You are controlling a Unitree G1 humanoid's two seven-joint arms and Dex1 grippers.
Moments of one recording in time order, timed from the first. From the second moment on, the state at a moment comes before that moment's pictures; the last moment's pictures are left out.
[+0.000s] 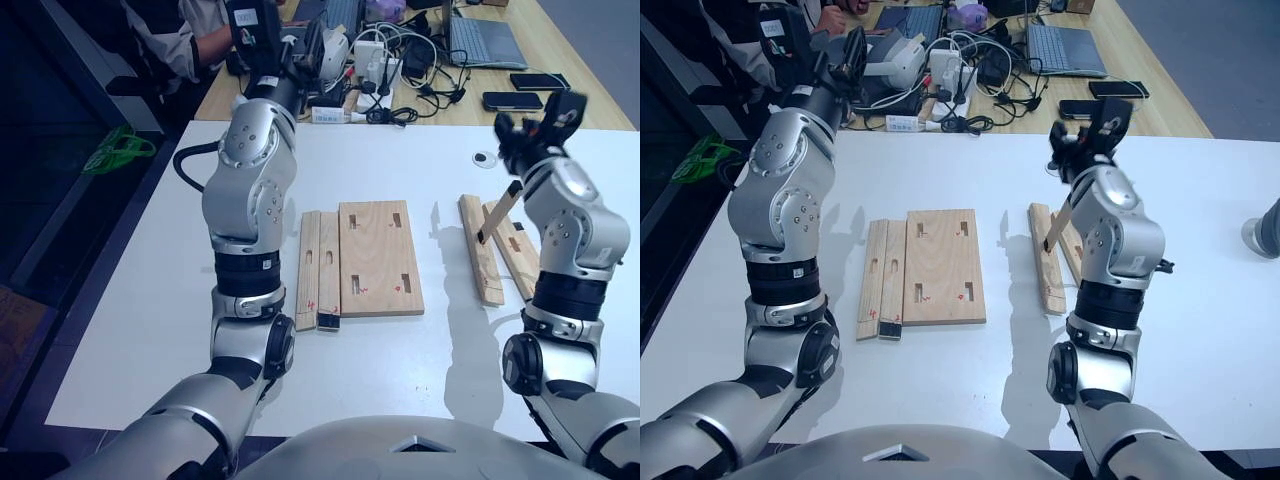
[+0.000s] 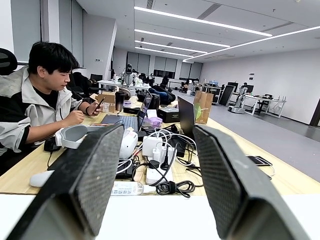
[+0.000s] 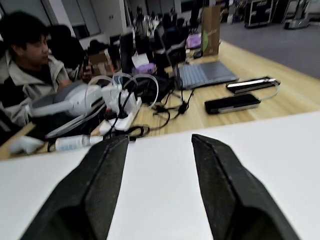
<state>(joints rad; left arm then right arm) -0.74 0.06 0.11 -0.10 -0.20 0.58 0.04 -0.62 -0.17 -0.31 -0.08 0.28 0.70 -0.03</state>
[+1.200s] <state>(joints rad) -0.36 0.04 0.04 -0.46 -0.21 0.90 0.06 -0.40 -0.06 -0.26 -0.59 0.23 1.59 -0.07</state>
